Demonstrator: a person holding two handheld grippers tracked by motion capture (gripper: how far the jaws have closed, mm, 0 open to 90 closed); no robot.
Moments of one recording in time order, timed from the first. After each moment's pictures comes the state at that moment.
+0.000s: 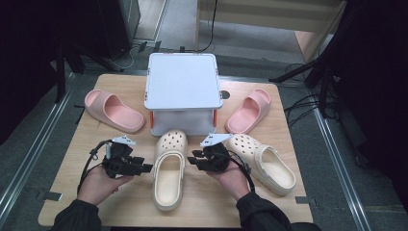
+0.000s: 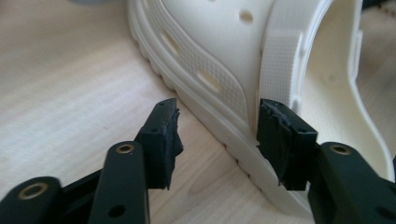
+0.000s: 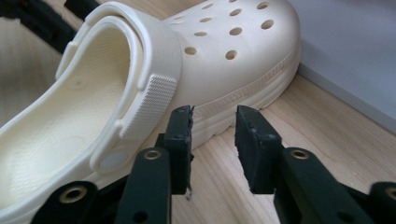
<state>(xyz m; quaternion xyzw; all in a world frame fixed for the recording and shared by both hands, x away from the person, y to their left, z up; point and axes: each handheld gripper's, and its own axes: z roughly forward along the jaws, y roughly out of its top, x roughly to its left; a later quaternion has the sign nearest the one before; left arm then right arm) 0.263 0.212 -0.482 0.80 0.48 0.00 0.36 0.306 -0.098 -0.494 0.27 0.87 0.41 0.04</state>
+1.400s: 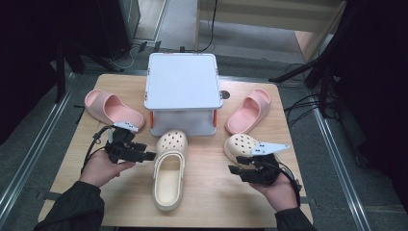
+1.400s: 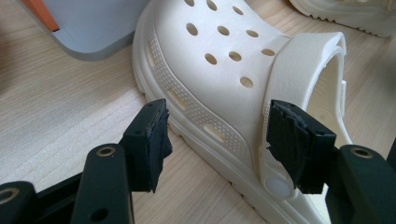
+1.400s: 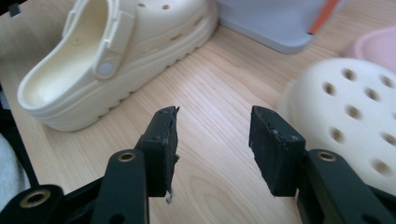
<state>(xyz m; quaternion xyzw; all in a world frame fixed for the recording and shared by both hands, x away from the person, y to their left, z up) 0.299 0.209 -0.470 0.82 0.45 -0.01 0.36 0.265 -0.219 -0.455 0.35 0.84 0.40 0.06</state>
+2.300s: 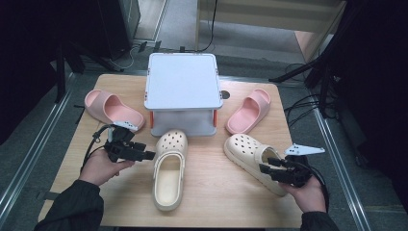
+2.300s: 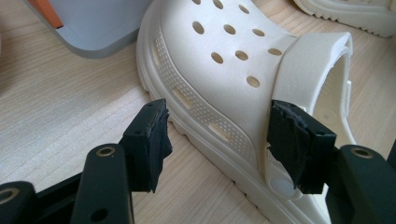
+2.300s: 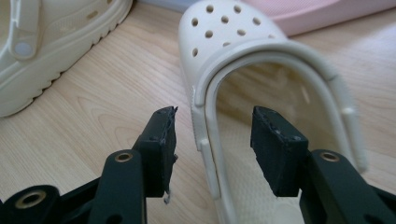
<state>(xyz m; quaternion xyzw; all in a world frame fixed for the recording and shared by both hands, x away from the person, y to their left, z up) 0.302 0.211 -0.472 0.82 0.45 -0.02 0.35 0.272 -0.297 -0.467 0.43 0.82 0.38 0.08</state>
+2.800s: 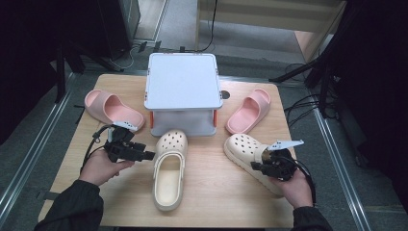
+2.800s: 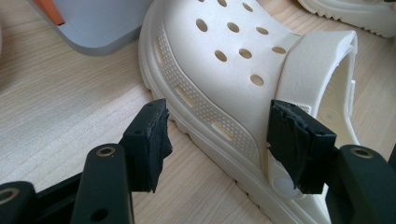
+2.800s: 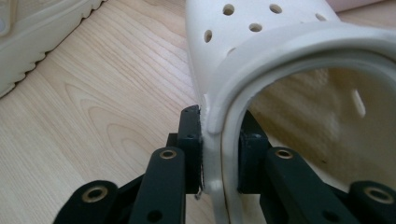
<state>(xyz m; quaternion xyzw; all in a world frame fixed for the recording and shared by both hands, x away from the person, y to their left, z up) 0.302 0.213 -0.473 0.82 0.45 -0.02 0.35 0.294 -0.272 -0.482 0.42 0.84 0.33 0.06</state>
